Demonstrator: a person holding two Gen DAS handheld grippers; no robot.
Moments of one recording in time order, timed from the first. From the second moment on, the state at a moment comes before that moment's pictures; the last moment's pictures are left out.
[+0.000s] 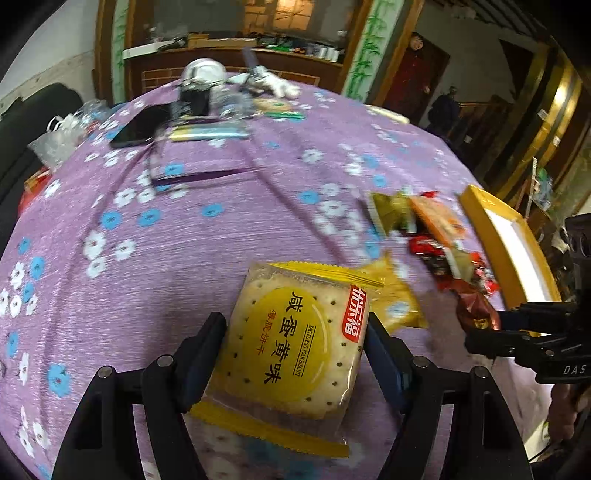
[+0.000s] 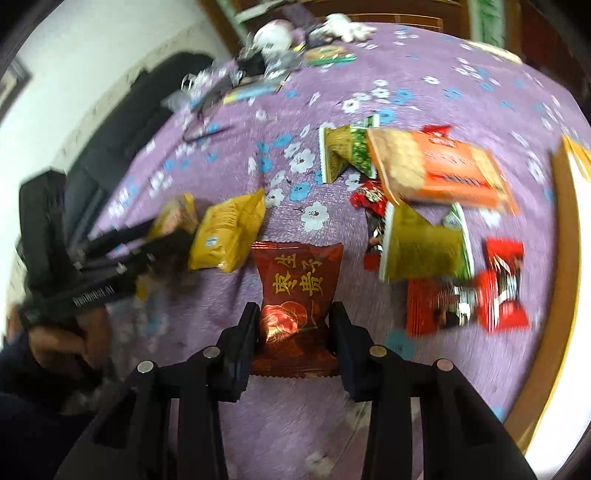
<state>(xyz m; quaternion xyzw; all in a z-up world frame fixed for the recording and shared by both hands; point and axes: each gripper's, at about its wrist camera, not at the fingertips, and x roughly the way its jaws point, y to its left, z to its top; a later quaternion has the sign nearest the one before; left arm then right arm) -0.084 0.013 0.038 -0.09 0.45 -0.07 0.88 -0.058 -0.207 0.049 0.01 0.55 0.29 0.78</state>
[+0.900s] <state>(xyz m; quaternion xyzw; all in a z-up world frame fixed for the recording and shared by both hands) -0.085 -0.130 0.094 -0.02 0.41 -0.23 0.88 -0.088 -0.399 0.037 0.10 0.52 0.04 0.85</state>
